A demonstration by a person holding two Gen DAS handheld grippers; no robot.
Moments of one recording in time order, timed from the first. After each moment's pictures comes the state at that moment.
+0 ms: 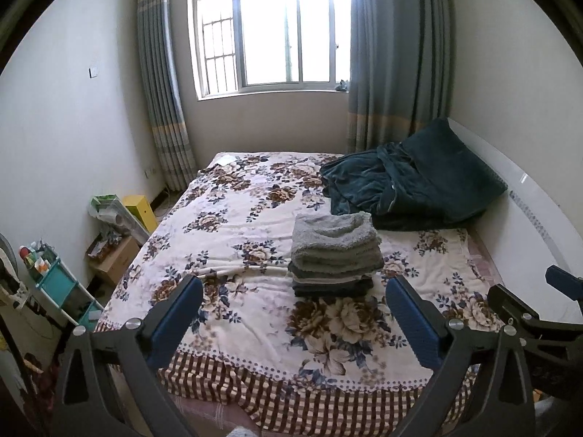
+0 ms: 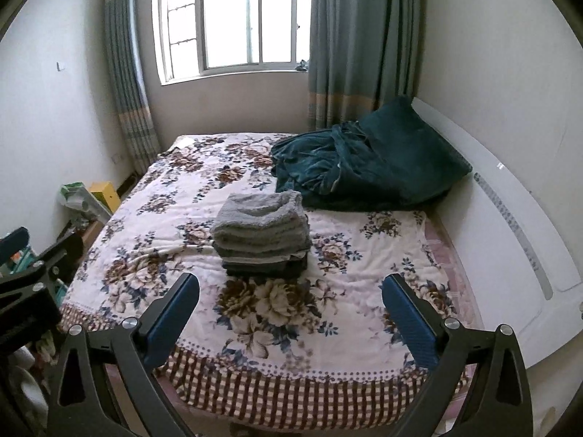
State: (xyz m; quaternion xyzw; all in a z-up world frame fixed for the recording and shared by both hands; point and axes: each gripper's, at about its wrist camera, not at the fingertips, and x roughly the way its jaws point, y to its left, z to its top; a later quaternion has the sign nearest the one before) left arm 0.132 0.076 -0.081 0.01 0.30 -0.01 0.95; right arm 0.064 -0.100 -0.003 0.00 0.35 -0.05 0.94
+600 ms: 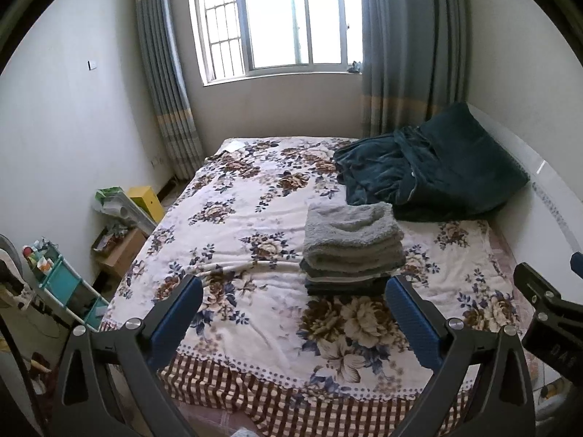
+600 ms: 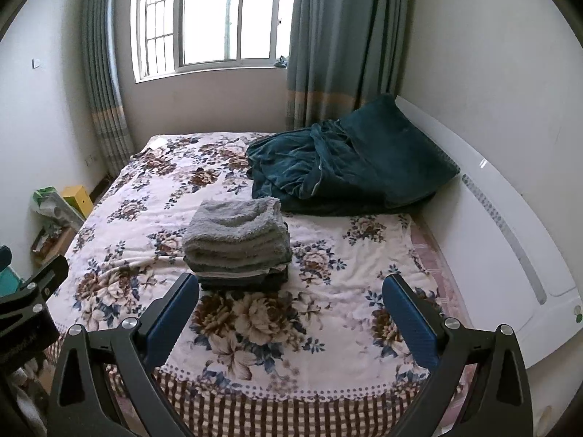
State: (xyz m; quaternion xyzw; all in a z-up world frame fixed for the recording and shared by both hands) left arm 0.201 0.075 -0.110 0.02 0.33 0.01 0.94; right arm 0.149 -0.098 -0.031 -0.02 0.35 -0.09 0.93
